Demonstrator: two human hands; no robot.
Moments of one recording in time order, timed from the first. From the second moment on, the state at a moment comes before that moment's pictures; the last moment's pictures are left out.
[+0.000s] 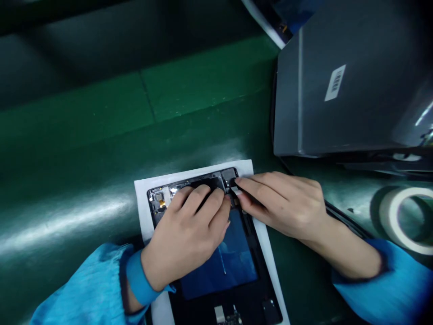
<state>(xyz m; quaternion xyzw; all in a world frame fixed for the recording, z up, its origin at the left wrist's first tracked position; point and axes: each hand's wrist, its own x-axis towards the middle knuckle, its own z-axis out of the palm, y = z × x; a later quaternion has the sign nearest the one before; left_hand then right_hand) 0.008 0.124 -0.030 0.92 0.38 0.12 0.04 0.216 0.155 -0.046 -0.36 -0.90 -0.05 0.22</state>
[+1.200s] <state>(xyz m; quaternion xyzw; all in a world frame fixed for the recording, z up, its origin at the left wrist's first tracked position) 0.005 0.109 -0.032 0.91 0.39 0.11 0.05 0.208 0.141 -0.028 -0.30 -0.94 -0.02 0.15</state>
